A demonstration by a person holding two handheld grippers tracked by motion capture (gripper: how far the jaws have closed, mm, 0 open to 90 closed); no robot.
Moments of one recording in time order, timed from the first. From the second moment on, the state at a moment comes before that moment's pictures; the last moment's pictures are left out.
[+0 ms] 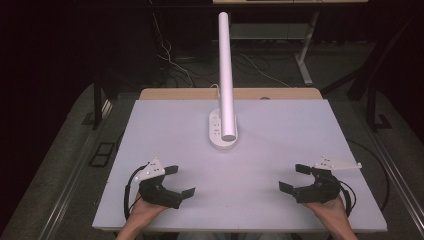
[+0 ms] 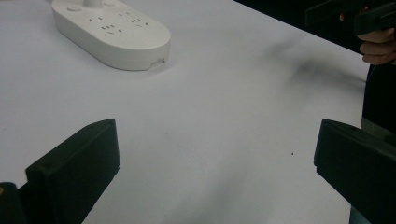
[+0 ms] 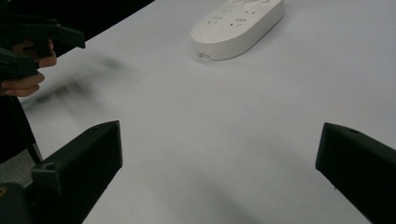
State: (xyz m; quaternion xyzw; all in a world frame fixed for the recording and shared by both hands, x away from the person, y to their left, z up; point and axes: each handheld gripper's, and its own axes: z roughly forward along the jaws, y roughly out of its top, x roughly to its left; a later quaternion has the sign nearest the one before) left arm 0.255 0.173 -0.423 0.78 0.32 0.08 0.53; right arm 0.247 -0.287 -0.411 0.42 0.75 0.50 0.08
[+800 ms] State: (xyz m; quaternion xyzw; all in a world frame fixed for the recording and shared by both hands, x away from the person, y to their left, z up) left arm 0.257 0.170 -0.421 0.79 0.31 0.07 0.52; right arm 0.245 -0.285 -0.414 0.42 0.77 0.48 0.07
